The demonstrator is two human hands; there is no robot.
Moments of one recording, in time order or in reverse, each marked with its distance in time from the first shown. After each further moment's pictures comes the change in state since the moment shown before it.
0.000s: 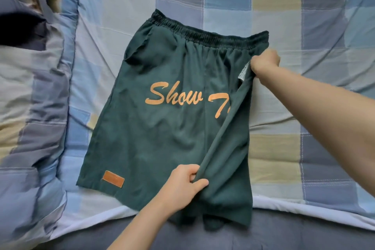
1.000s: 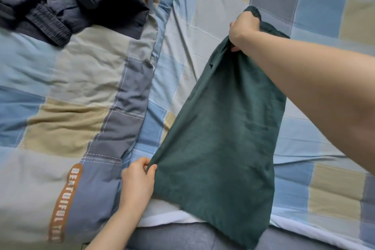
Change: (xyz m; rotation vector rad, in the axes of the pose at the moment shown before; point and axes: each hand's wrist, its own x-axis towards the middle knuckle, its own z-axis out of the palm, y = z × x) left_hand -0.070 -0.129 -0.203 0.149 0.820 -0.278; right_hand -0.118 -0.253 0.185 -0.313 -0.167 -0.438
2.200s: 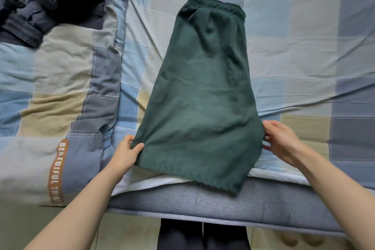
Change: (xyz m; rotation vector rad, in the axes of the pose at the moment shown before) left_hand -0.011 -0.014 0.014 -0.251 -0.295 -0.089; right_hand -0.289 0.310 -0.021 1.010 -0.406 0.567
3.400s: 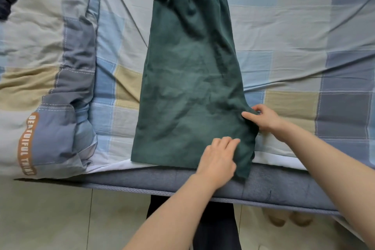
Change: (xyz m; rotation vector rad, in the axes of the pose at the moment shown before) left_hand -0.129 0.042 0.253 0.802 -0.368 0.707; right_hand 0.026 0.025 -0.045 -0.628 0.101 0.000
